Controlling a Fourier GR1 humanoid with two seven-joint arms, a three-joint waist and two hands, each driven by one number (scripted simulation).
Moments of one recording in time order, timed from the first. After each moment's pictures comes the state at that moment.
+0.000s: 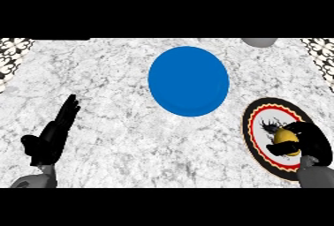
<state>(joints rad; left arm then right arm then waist) -0.05 0.20 0.09 -1.36 0.00 -0.07 -0.12 -0.11 -0.31 -0.07 -1.27 0.71 -0.17 0.70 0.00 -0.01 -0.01</state>
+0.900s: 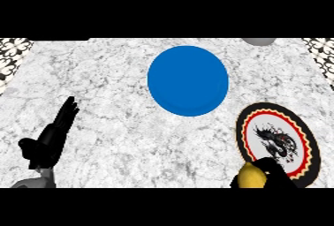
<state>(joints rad) -0.03 0.20 0.10 -1.38 -0.01 -0.08 -0.11 0.36 -0.03 0.52 -2.02 1.53 -0.24 1.04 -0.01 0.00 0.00</state>
